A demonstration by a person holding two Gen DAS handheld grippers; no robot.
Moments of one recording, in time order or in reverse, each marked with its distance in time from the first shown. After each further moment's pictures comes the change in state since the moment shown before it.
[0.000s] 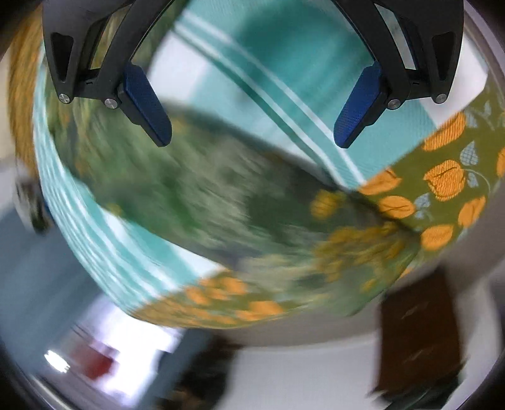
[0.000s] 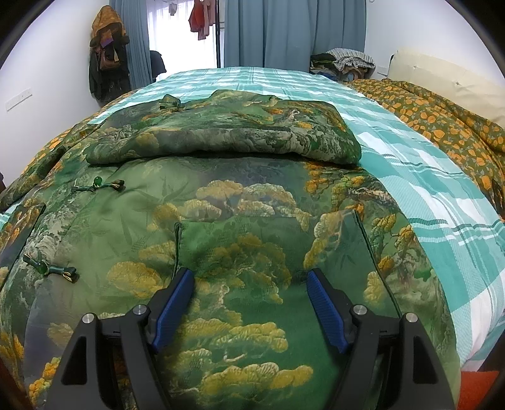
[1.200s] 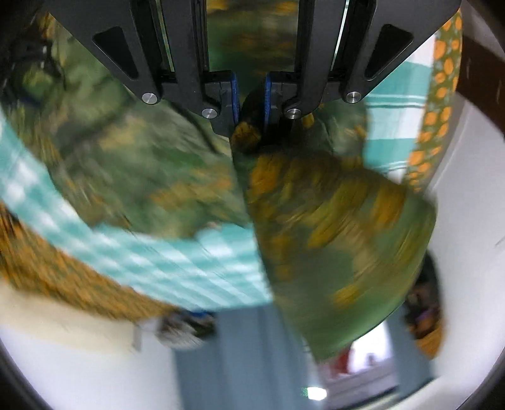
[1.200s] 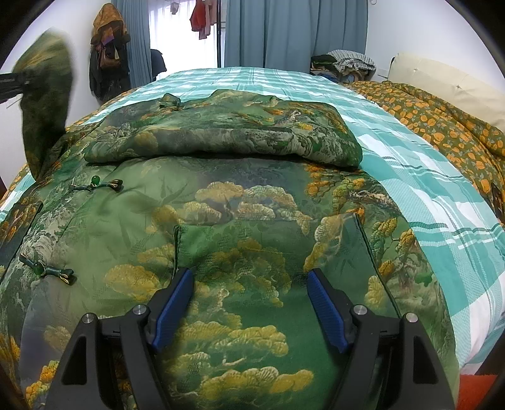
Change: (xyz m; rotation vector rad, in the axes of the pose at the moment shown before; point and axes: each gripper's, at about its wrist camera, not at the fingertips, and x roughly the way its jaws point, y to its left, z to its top) left arm -0.109 -0.262 -0.181 1.133 -0.195 -0.302; right arm 0.003 0.000 0.002 -0.008 -0.003 -0.009
